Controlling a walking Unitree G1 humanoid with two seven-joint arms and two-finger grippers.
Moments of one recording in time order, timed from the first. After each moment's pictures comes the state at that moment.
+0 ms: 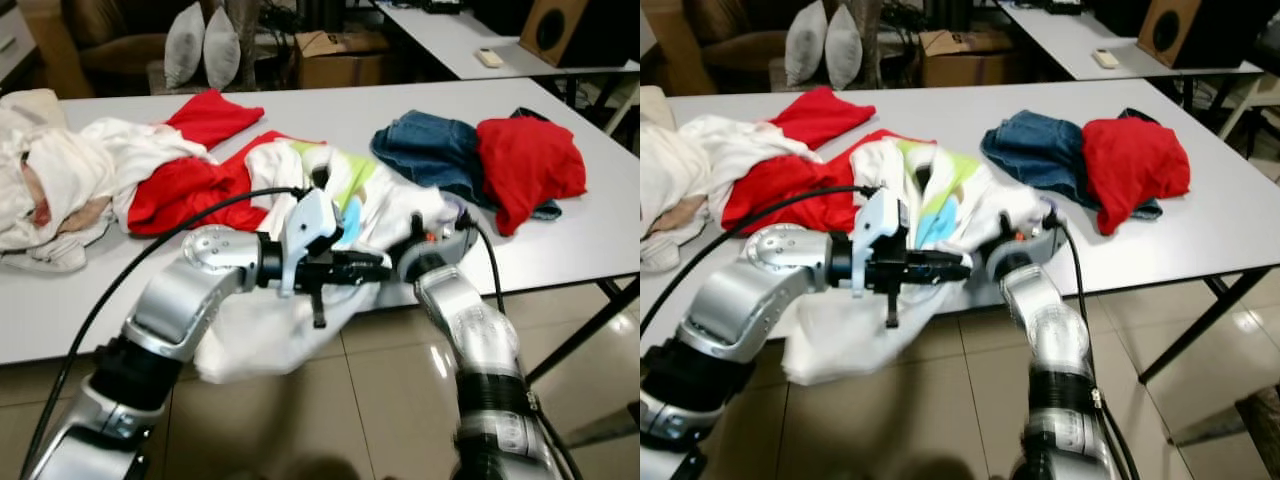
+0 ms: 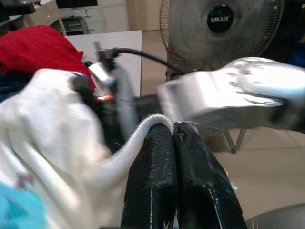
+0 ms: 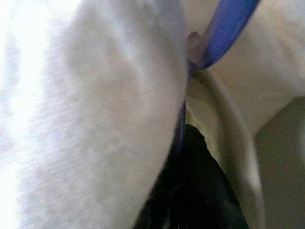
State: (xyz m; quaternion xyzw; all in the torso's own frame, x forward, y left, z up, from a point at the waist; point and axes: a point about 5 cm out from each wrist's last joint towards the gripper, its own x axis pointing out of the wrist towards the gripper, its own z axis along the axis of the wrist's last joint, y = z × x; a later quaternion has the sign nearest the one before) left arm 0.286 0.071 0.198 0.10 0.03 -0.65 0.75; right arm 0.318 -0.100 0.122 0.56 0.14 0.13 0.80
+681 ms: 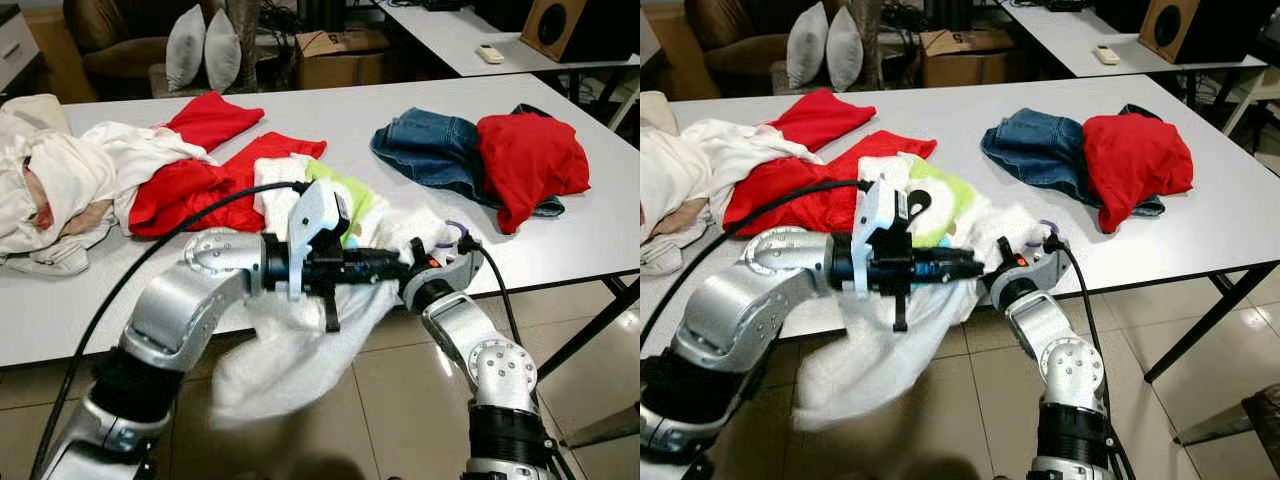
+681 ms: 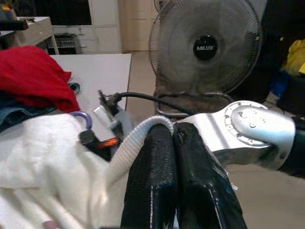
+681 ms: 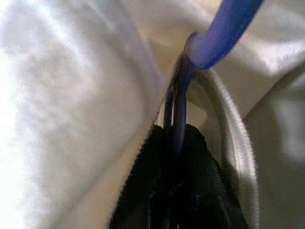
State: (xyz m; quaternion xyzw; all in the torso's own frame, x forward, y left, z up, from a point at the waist) left arm 0.270 0.063 0.211 0.05 0.02 -0.66 0.75; right arm 0.302 -0.111 0.112 0.56 0.18 0.07 0.80
